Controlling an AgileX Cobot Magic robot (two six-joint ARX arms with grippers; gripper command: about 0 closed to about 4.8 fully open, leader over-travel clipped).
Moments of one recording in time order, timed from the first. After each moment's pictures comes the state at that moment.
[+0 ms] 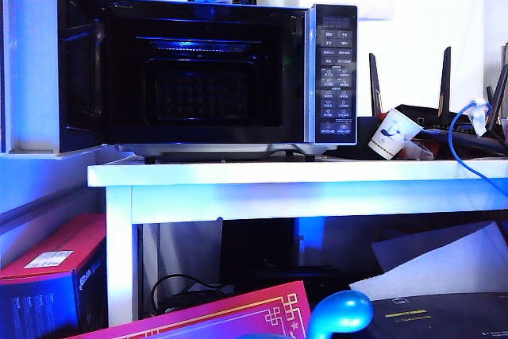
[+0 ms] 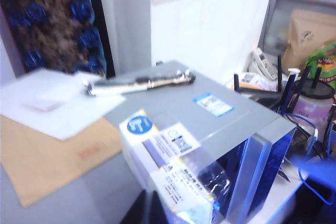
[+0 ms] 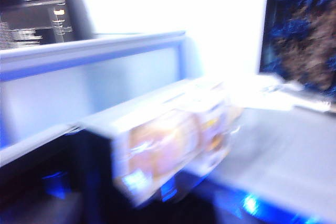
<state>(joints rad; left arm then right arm) -0.20 1.82 2.40 -0.67 0.38 0.04 0.44 1.75 1.63 0.32 -0.33 0.08</state>
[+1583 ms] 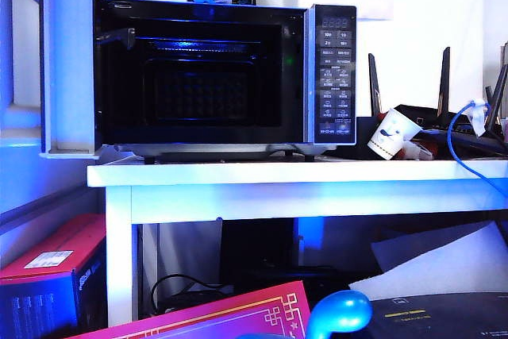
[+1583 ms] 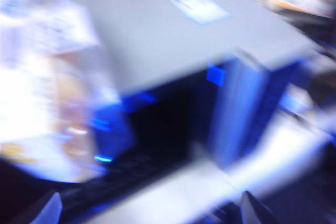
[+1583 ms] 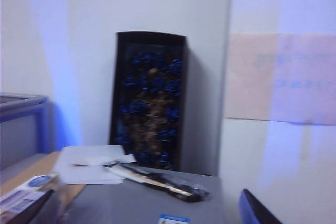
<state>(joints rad) -0.59 1.92 2.35 -0.79 -0.25 -0.06 0.32 1.54 1.66 0.26 -0.02 -0.05</state>
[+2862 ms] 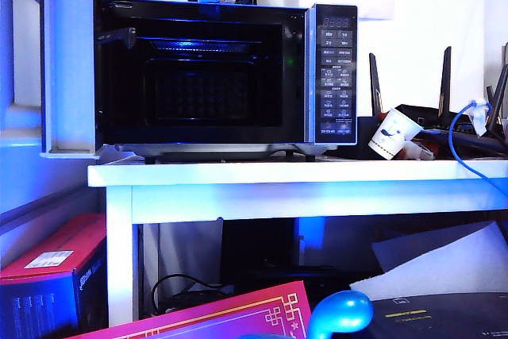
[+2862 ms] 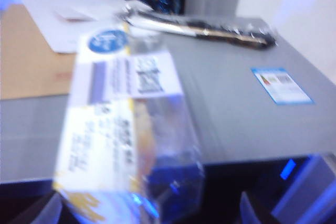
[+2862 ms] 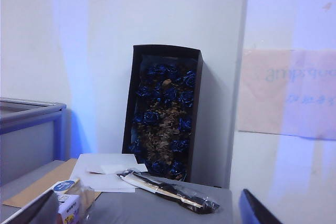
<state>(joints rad) -0.61 2.03 2.35 -0.52 -0.53 -0.20 0.32 1.49 1.66 0.23 -0.07 -0.05</state>
